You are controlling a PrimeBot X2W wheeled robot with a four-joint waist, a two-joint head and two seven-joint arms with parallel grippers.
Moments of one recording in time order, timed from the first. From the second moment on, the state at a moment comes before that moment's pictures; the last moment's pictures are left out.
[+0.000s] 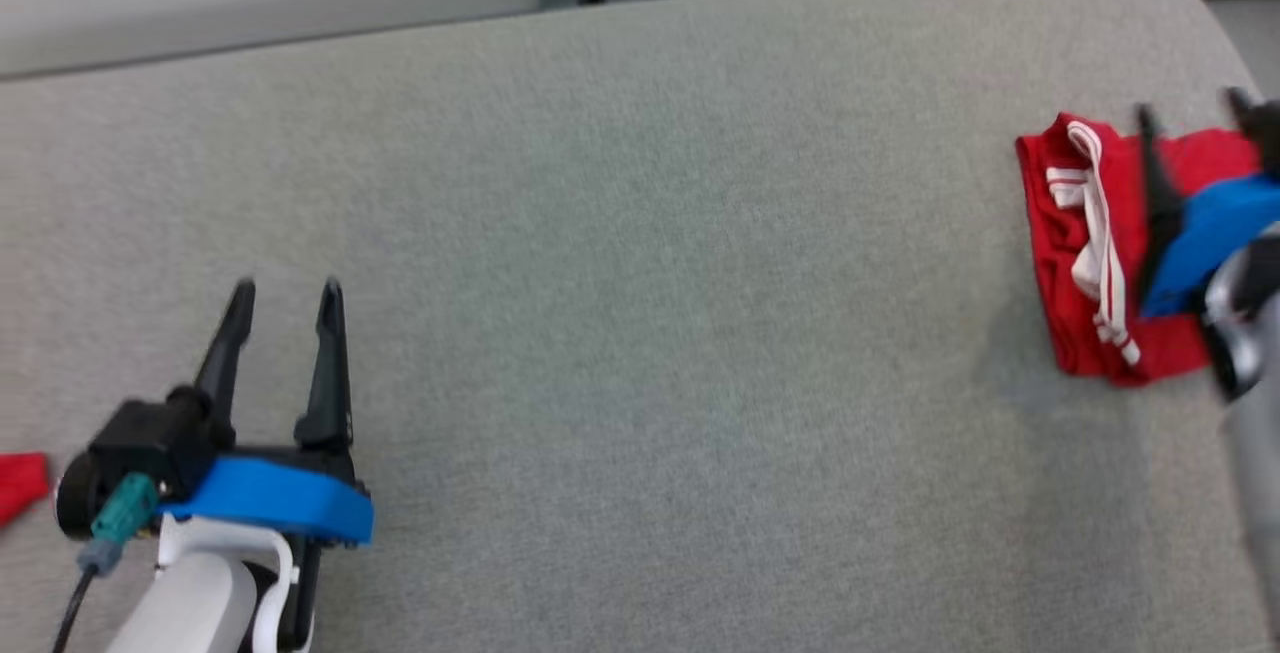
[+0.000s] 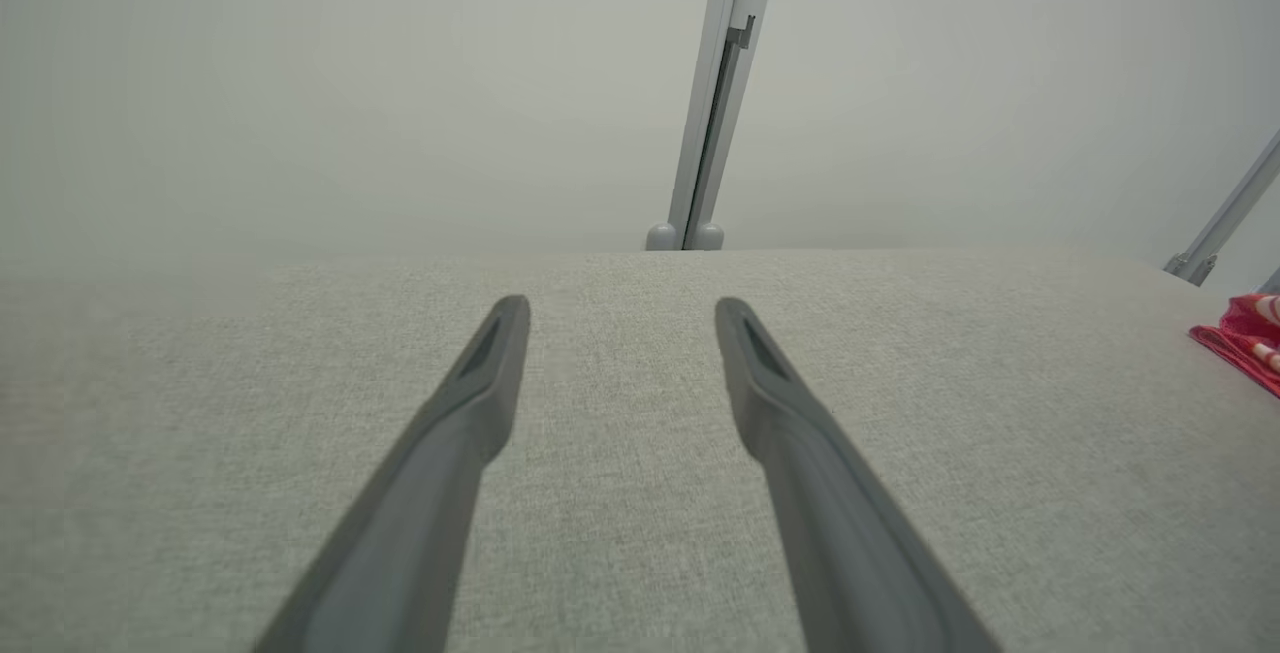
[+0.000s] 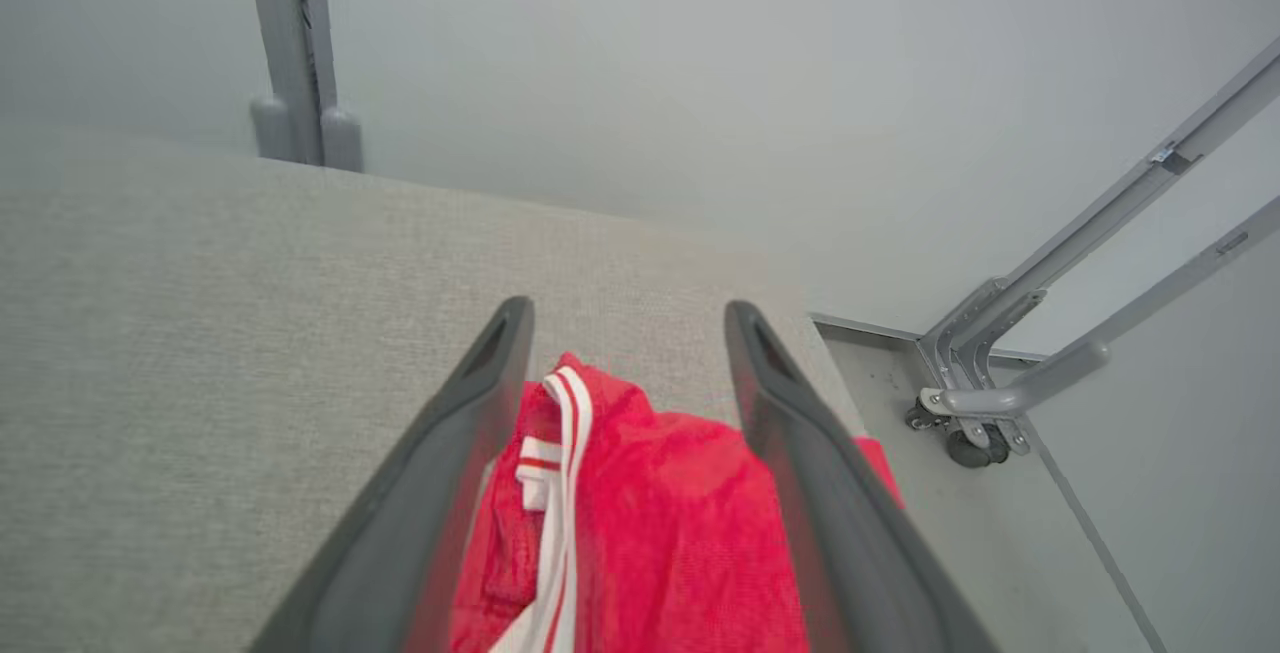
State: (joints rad) left arm -0.25 0.43 -0.39 0.13 -0.57 0.14 -0.23; right arm -0.76 -0.34 -0.05 0.75 -0.02 0.13 -0.01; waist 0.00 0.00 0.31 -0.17
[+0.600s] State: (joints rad) left arm -0.05 0.36 -0.33 0.19 -0.59 0.14 -0.26; right arm -0.21 -0.12 0.00 0.30 0.18 0.13 -0.11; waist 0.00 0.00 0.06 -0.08
